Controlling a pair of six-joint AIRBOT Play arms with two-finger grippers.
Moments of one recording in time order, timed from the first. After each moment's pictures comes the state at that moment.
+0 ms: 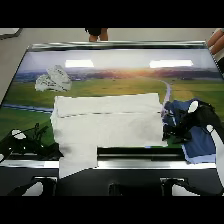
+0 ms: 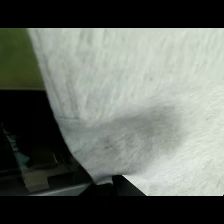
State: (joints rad) left arm 0.31 -1.11 0.47 1.09 -1.31 -1.30; right arm -0.20 -1.40 0.95 -1.41 1.45 1.58
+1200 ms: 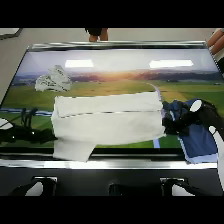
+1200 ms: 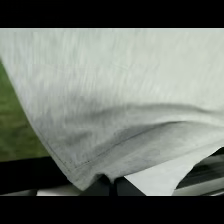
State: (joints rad) left arm 0.31 -1.01 0.71 1.06 -1.32 -1.27; right arm -0.19 -1.35 1.00 -1.32 1.29 1.60
